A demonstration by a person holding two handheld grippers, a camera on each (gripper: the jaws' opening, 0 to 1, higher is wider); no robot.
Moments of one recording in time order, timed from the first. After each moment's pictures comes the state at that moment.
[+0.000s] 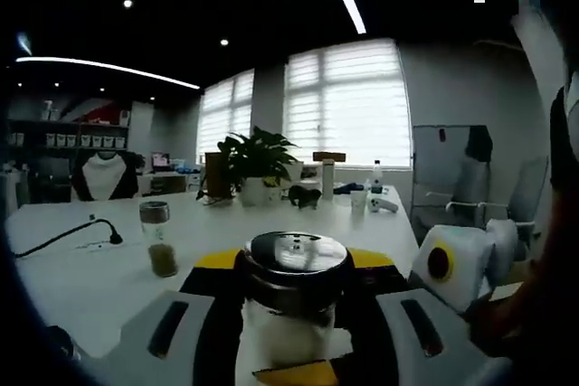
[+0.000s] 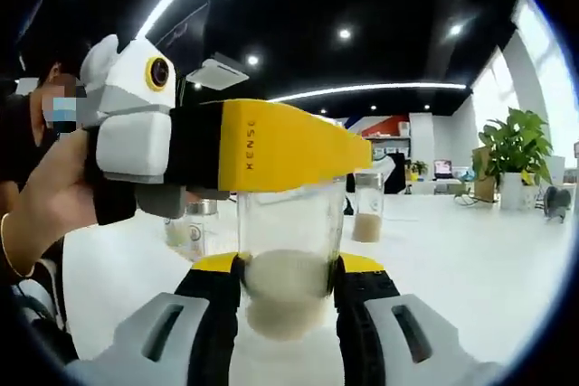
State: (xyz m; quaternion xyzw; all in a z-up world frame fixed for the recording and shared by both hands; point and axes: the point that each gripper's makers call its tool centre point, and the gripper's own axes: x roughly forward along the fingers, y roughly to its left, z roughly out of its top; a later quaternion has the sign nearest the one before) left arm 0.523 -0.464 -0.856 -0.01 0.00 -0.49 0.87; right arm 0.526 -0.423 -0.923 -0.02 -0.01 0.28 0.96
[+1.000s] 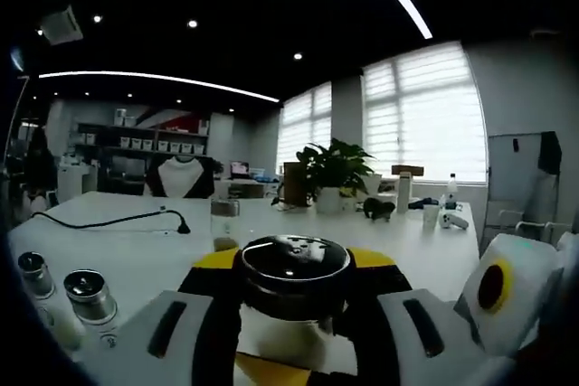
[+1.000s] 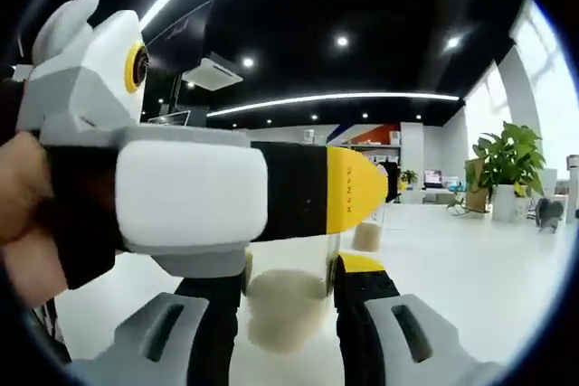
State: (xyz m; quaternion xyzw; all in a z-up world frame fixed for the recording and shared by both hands) left arm 0.537 -0.431 -0.862 -0.05 -0.02 -0.30 0.95; right arm 0.528 -0.406 -0.915 -0.03 -0.02 0.25 0.97
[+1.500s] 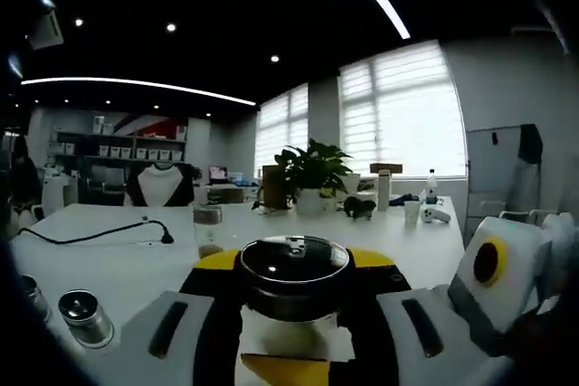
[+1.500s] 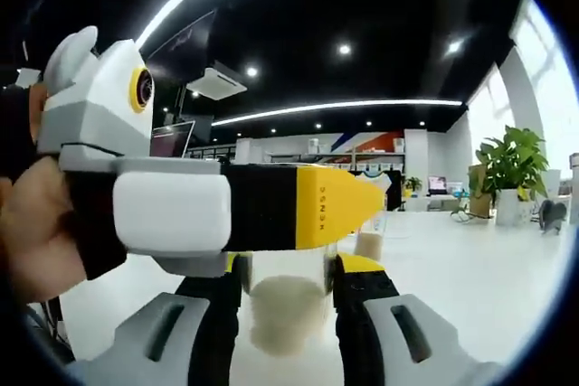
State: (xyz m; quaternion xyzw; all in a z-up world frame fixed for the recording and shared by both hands) left arm 0.531 -0.439 -0.854 -0.02 -0.03 -0.36 0.93; right arm 0.524 -0.411 -0.903 -0.02 -0.04 0.27 0.96
